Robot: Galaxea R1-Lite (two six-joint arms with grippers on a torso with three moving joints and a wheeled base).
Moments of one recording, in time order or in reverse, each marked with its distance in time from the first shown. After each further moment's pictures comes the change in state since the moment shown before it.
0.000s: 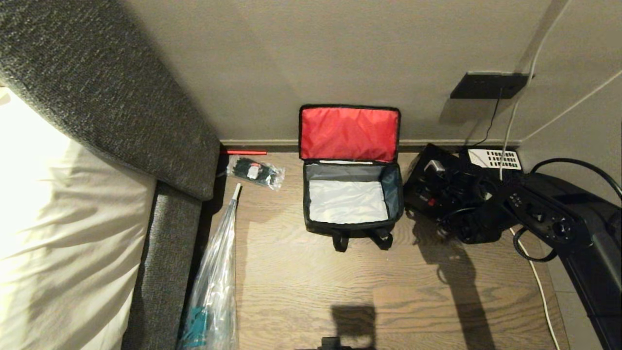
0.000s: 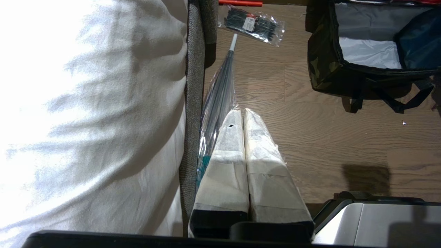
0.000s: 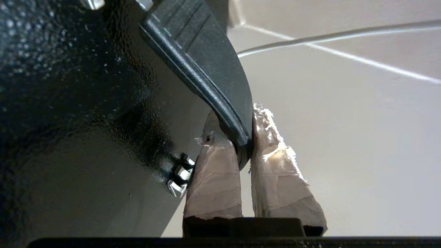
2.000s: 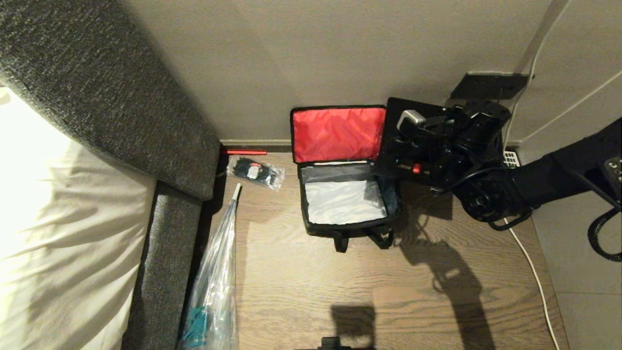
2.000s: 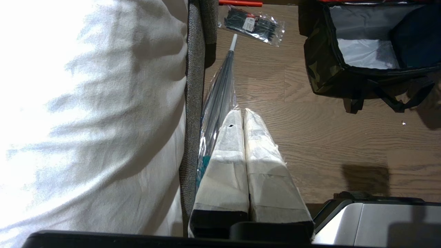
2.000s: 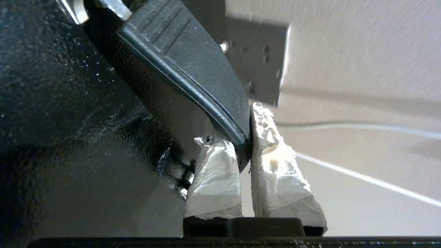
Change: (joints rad) left arm 0.000 0.000 0.000 0.000 0.000 0.000; right arm 0.284 -0.489 0.208 0.070 0.059 -0.232
